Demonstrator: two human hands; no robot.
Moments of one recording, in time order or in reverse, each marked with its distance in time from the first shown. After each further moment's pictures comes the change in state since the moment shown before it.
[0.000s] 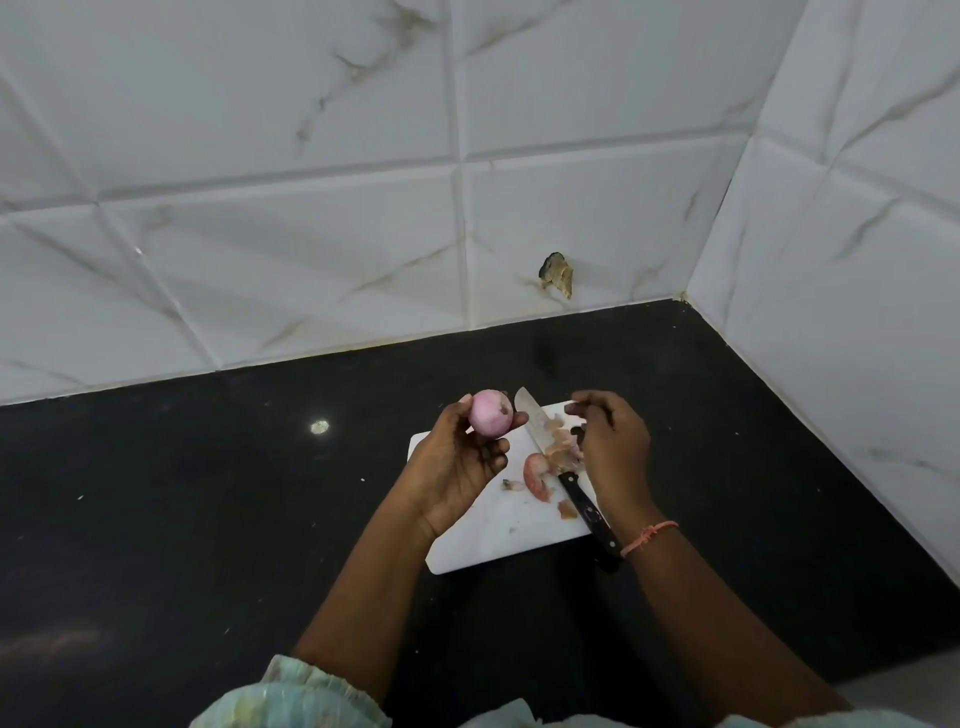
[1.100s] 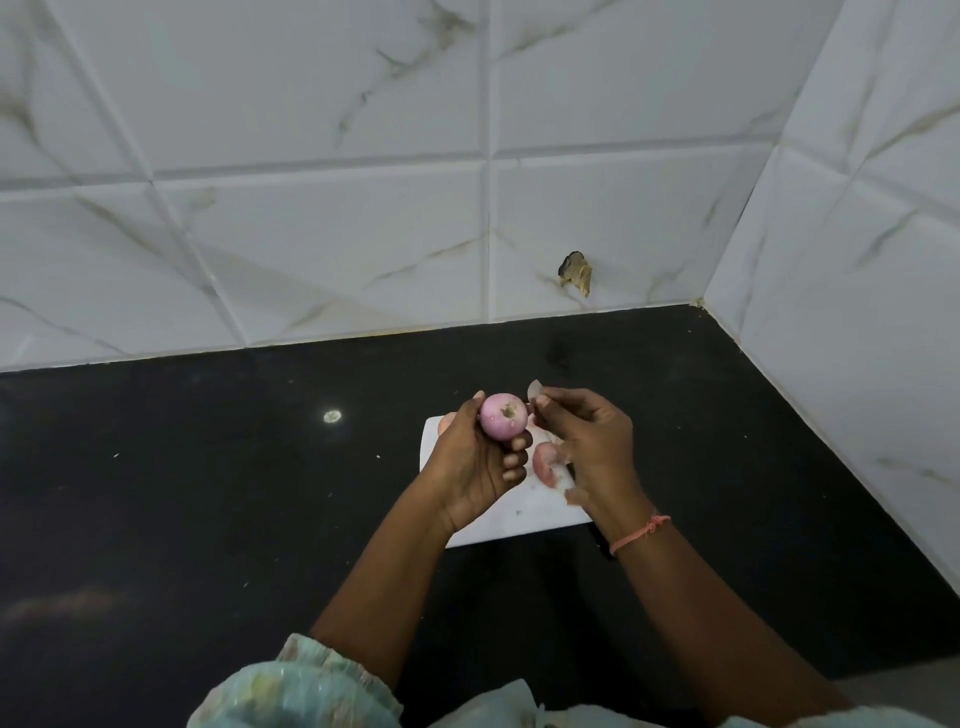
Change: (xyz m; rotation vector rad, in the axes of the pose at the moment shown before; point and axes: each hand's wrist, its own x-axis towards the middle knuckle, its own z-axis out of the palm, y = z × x) left_hand -0.020 -0.014 0.009 0.005 -0.037 -0.067; right_hand -0.032 -0.019 0.009 0.401 -0.269 0.087
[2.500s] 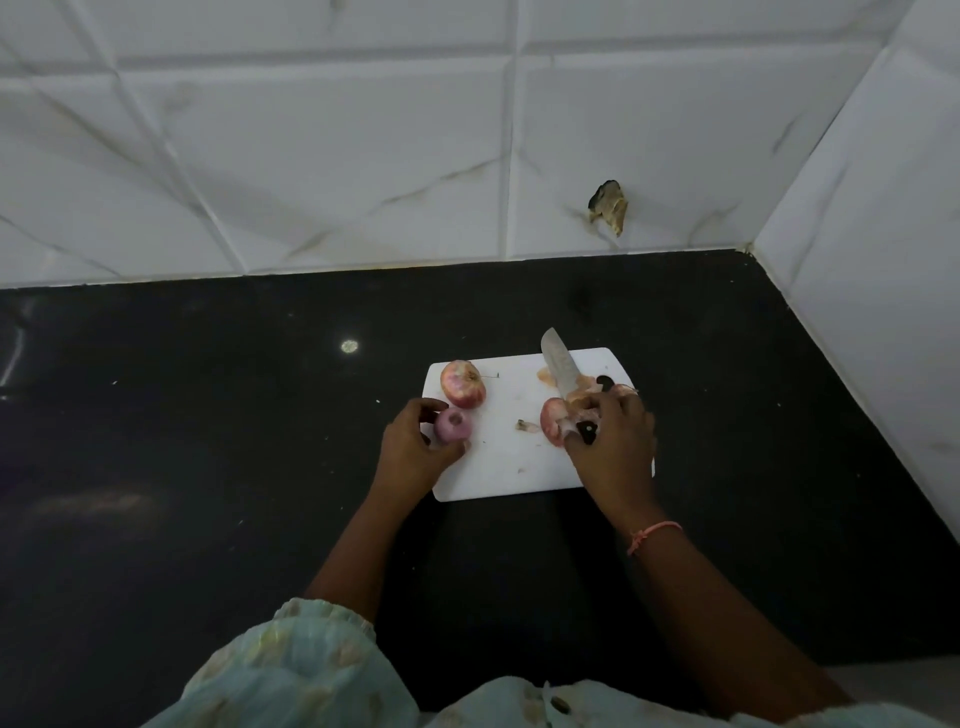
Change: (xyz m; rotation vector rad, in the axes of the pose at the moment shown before) left_hand 0.016 -0.043 -0.110 1.078 0.573 0.414; right_hand 0.018 0.077 -0.049 -1.165 0.011 -0.160
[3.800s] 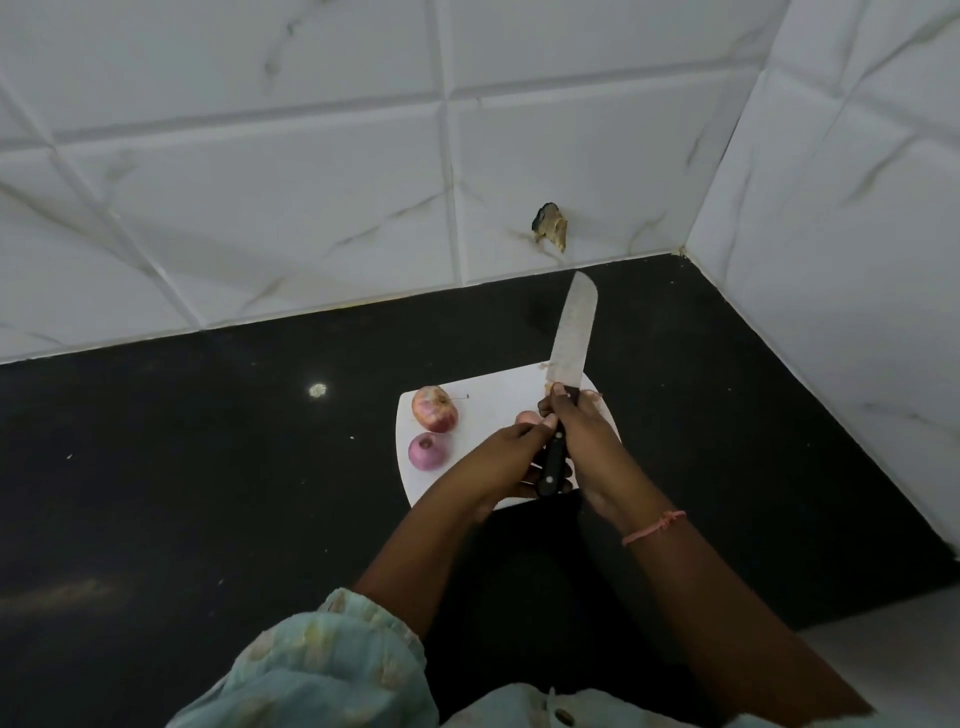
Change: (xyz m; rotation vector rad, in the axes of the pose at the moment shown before) left_hand -0.018 0.116 0.052 -0.270 -0.712 -0.306; right_hand -0.003 -0.041 -0.041 0.903 -0.252 0.442
